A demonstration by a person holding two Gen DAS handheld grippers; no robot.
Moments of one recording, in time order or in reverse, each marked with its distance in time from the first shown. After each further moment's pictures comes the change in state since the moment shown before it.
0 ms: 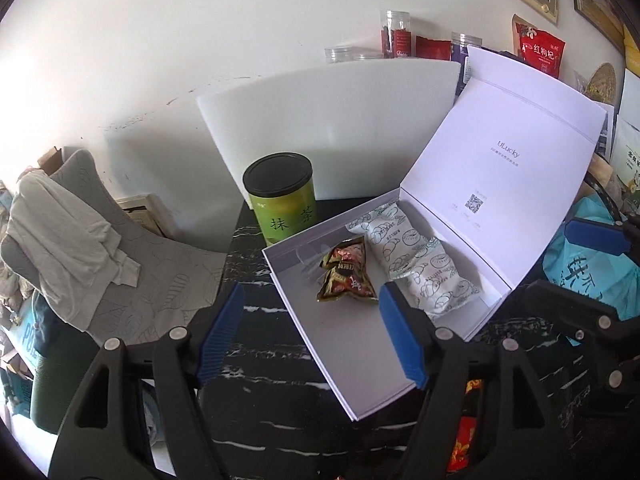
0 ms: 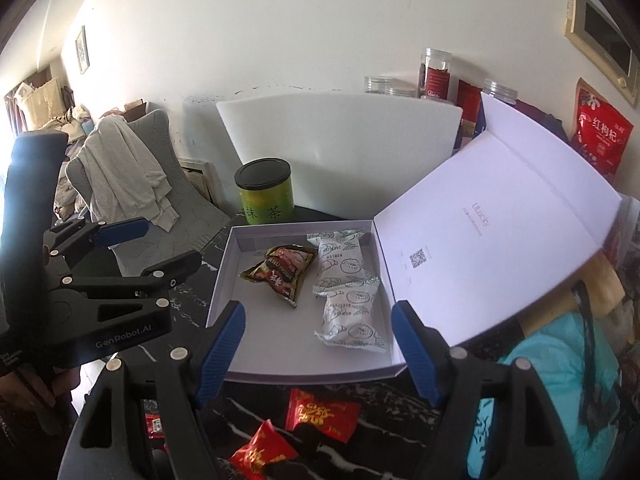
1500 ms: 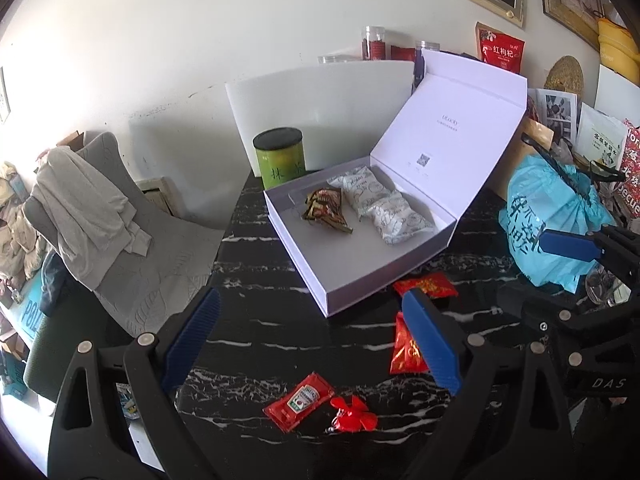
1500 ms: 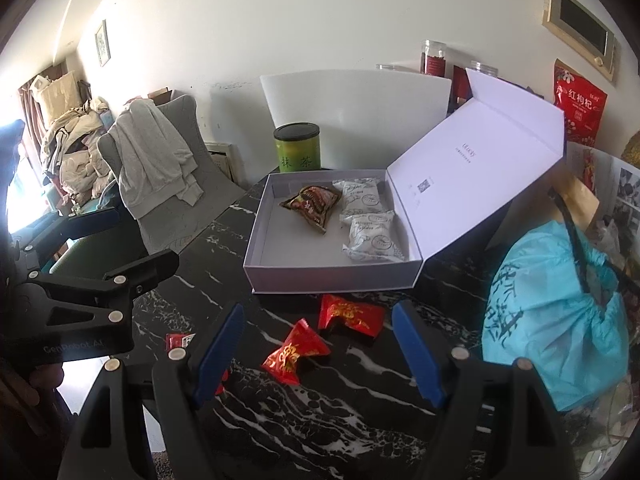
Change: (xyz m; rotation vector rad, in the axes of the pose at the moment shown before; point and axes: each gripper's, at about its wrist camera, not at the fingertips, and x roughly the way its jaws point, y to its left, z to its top) left arm -0.107 -0.020 -0.102 -0.027 -0.039 -0.004; right arm -0.065 0.027 -0.100 -0.012 0.000 0.044
